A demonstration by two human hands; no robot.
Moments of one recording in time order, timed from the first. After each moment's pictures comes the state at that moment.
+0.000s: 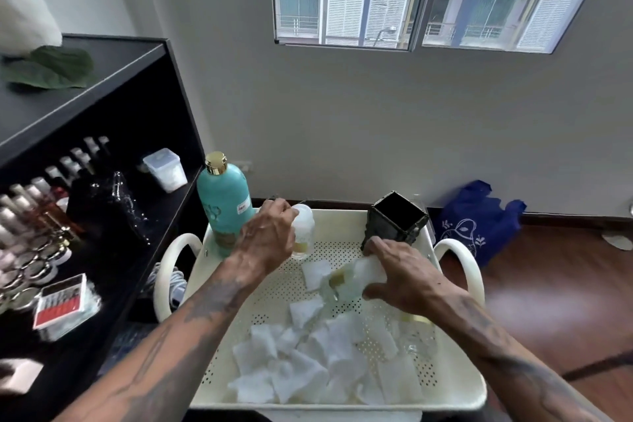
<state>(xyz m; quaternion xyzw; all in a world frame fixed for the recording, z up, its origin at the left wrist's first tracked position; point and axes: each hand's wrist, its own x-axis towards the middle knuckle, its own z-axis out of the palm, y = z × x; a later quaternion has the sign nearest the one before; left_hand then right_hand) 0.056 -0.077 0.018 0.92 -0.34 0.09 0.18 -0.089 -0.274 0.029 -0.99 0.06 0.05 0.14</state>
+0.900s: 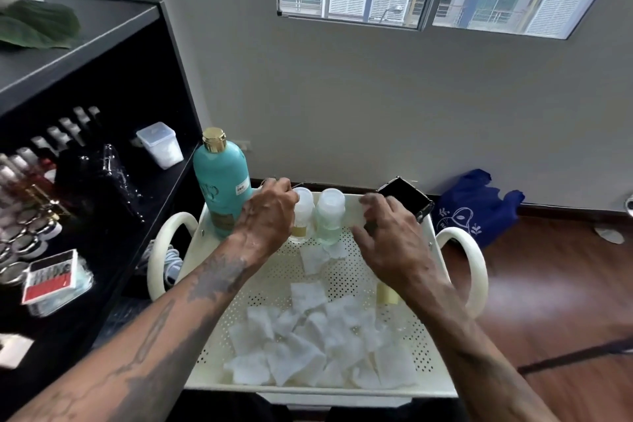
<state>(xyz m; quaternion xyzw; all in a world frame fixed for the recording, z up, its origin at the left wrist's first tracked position) 0.060 -0.082 0.019 0.92 -0.34 0.10 0.16 -0.070 -0.245 0.036 -0.96 0.15 -0.15 0.20</state>
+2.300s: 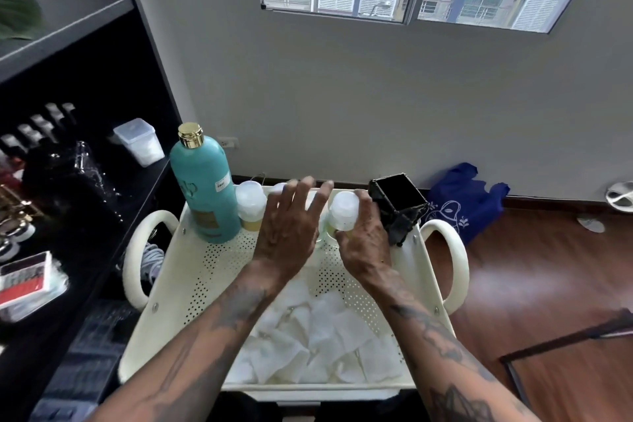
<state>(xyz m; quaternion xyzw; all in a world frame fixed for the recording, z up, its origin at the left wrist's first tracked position) 0.022 -0.121 -0.010 0.89 -0.39 0.21 0.13 -0.040 -0.255 -0.032 -0.90 0.23 -0.19 0.33</state>
